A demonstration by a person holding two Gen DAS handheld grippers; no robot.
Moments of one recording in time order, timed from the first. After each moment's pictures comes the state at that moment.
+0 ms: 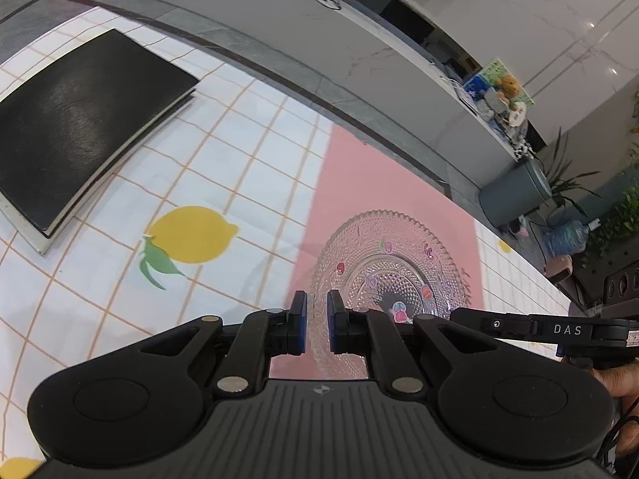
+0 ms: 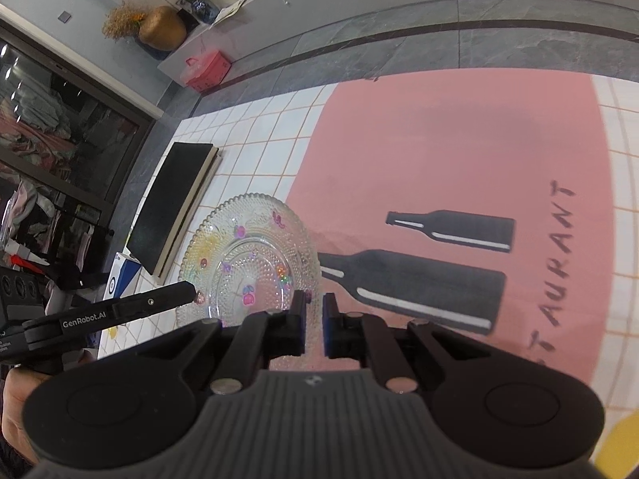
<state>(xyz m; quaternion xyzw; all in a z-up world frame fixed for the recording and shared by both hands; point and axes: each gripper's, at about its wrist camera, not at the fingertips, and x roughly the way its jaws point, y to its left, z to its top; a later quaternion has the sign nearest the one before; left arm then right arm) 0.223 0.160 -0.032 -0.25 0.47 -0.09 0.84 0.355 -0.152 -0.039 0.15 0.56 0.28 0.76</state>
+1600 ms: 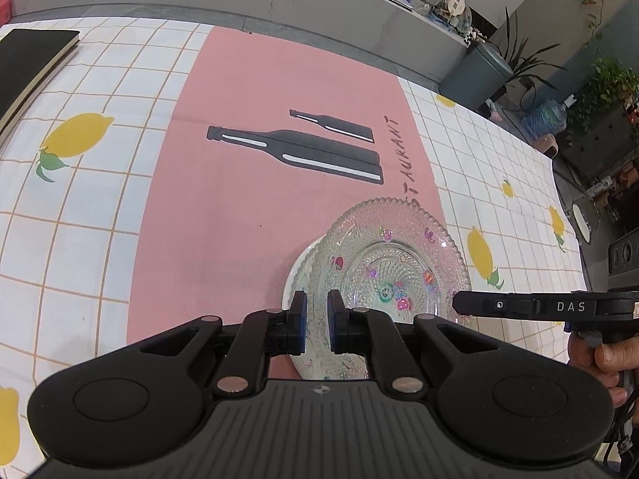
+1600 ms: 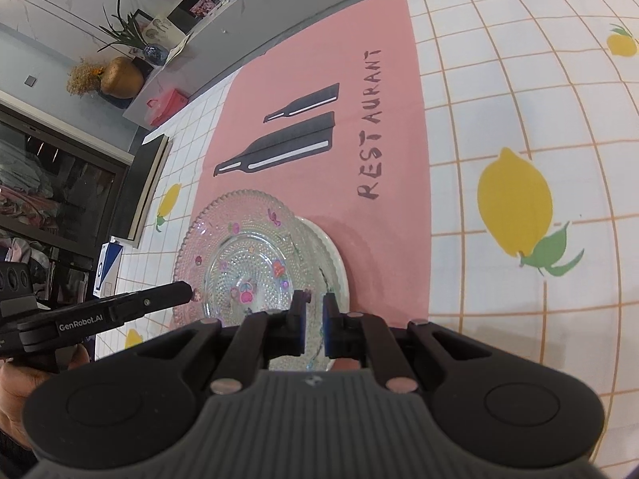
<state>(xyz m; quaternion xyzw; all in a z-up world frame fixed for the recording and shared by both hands) 0.152 0.050 -0.047 -0.12 0.53 -0.17 0.82 0.241 -0.274 -0.069 0.23 0.56 0.20 0.77</state>
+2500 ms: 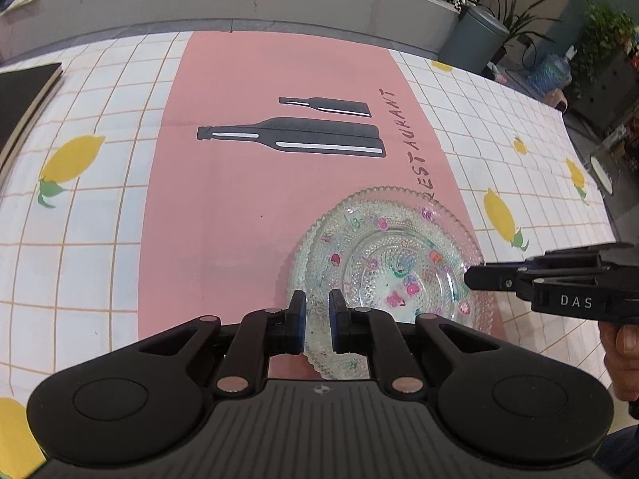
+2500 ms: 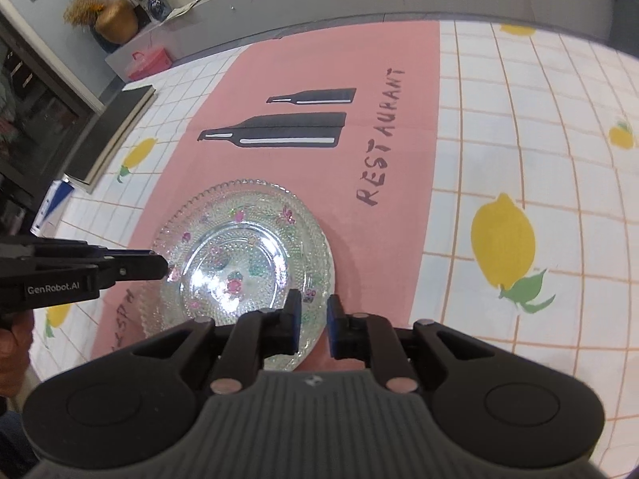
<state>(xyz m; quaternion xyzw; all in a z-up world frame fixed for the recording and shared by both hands) 0.147 0.029 -0.050 -0.03 0.53 -0.17 0.83 0.234 -0.231 -0.057 0.06 0.54 0.18 0.82</state>
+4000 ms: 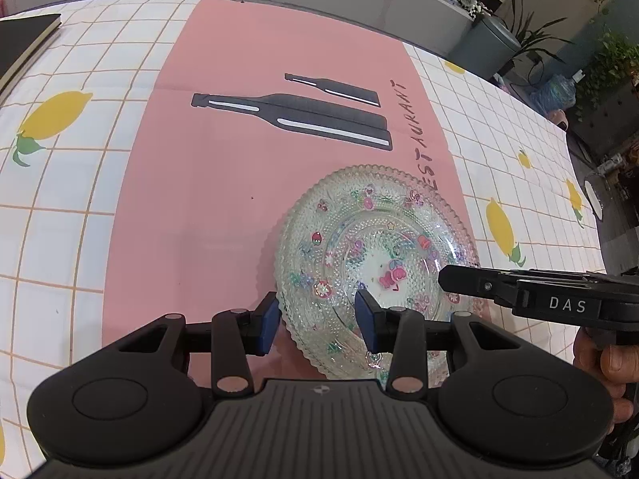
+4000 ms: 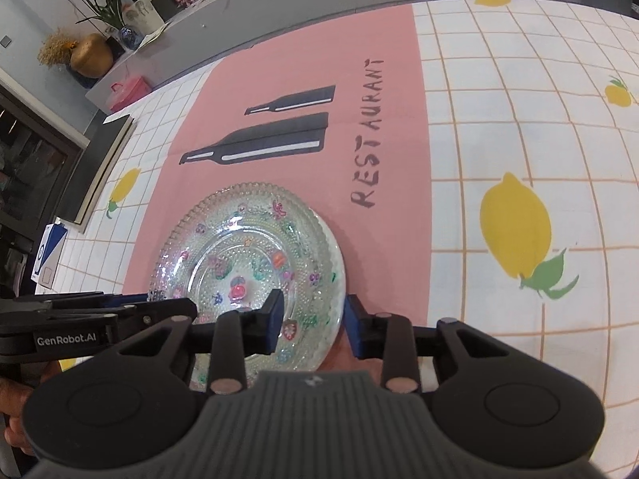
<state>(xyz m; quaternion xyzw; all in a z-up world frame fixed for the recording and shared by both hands) 0.158 0.031 -0.074 -0.10 0.56 -0.17 0.81 0.248 -0.231 -0.071 0.13 0.55 0.15 0.81</state>
